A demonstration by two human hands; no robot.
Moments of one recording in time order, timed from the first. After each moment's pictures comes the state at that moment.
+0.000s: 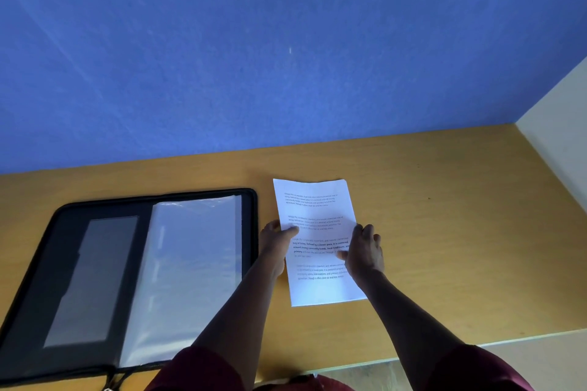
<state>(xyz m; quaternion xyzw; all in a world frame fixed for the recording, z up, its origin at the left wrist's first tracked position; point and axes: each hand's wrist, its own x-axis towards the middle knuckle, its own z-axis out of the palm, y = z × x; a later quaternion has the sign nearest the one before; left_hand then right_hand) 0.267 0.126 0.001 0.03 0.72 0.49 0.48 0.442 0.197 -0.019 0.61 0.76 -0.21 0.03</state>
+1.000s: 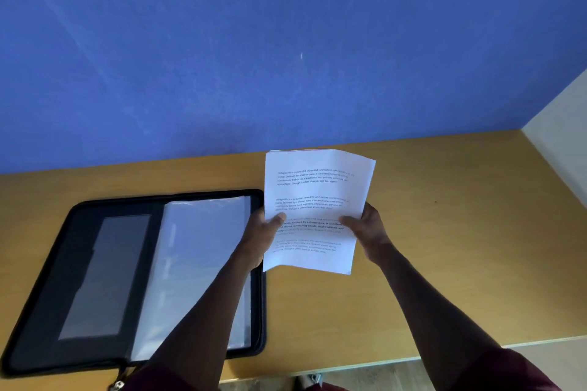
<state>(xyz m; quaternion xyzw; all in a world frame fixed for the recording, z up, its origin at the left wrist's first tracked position) 0.219 0.093 0.045 0.27 0.67 0.51 0.47 0.425 0.225 0.026 0.44 0.53 -0.67 -0.28</state>
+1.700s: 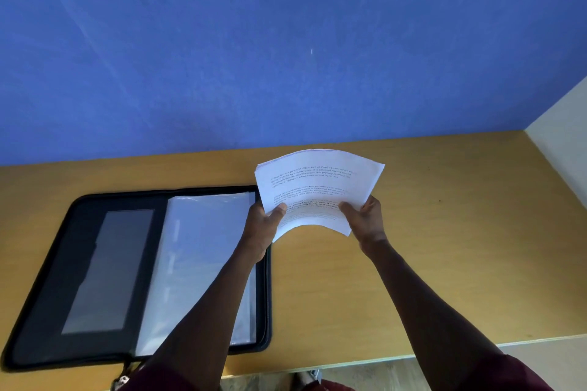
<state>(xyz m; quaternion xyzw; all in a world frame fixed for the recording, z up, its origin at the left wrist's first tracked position) 0.209 0.095 0.042 0.27 0.67 0.56 0.40 0.394 0.213 0.045 0.46 0.54 -0.61 -0.35</state>
